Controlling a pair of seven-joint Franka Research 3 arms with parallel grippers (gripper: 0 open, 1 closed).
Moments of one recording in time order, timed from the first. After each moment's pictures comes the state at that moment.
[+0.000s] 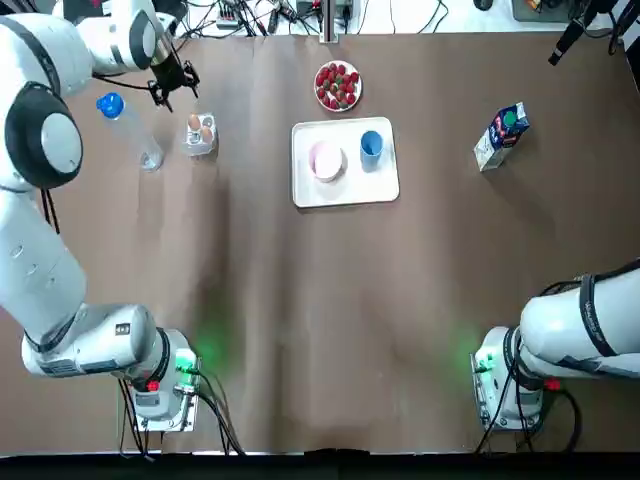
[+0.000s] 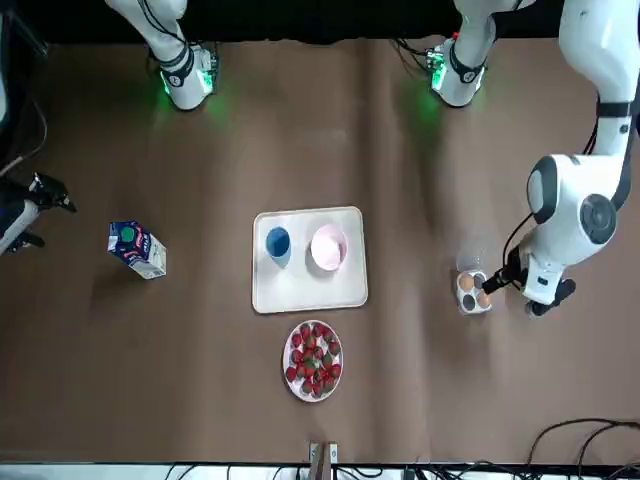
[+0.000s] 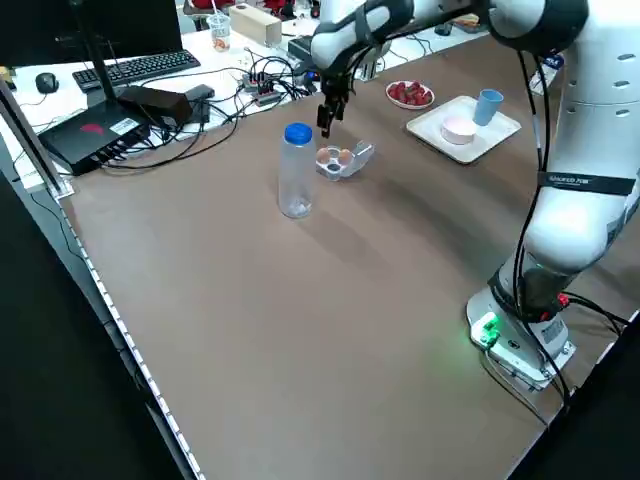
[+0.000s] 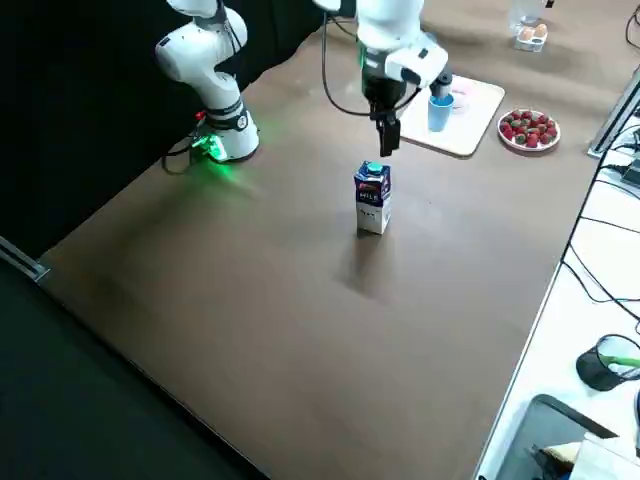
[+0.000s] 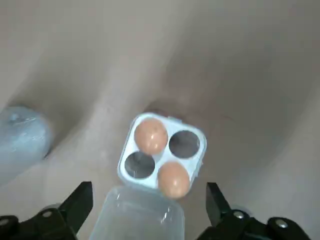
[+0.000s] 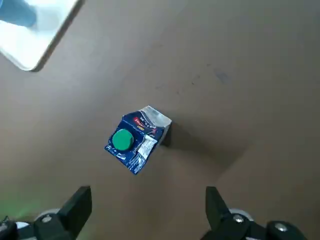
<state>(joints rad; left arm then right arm) 0.08 0.39 -0.12 -1.89 0.00 2.30 -0.48 -0.18 0.15 -0.04 -1.67 0.12 1.72 -1.03</state>
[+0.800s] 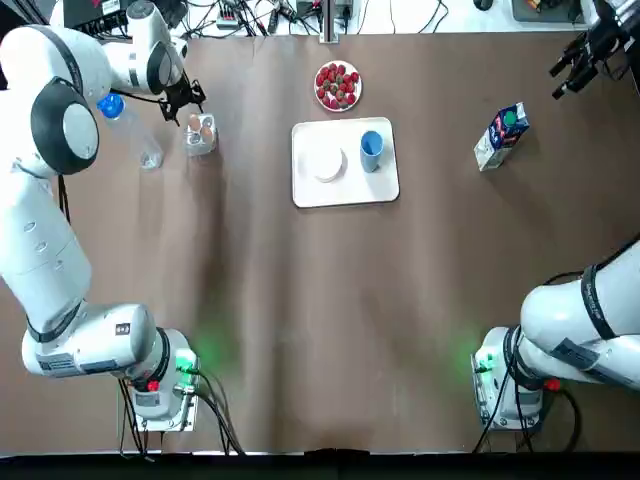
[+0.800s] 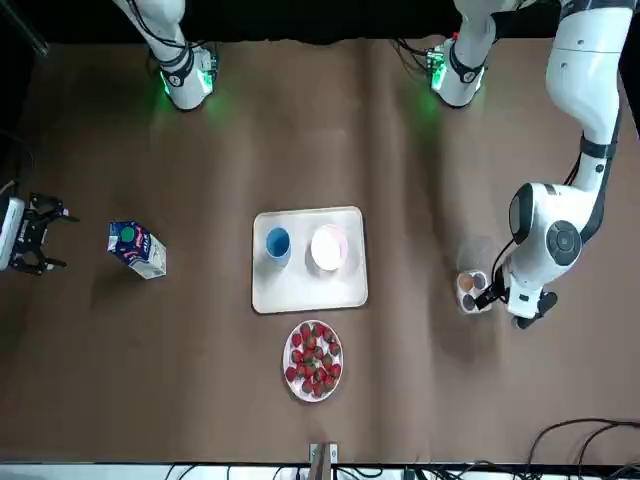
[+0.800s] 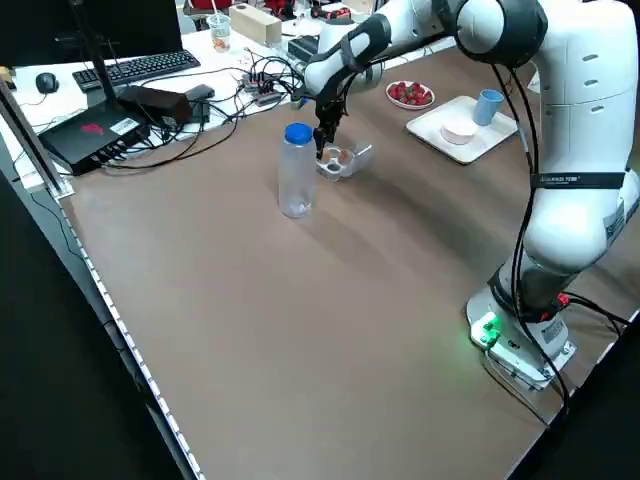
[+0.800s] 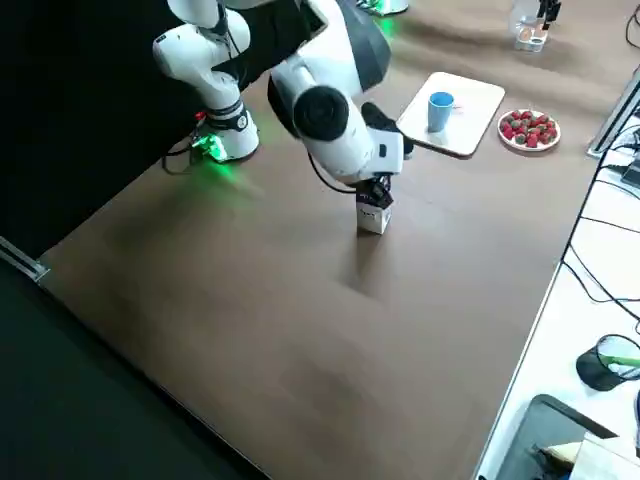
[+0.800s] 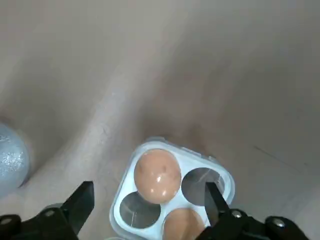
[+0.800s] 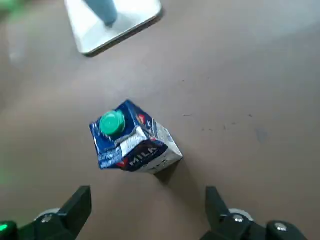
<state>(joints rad) 0.08 0.52 -0.12 -1.88 0.12 2.42 -0.61 -0.38 0.35 -0.05 -1.67 0.44 1.70 -1.77</state>
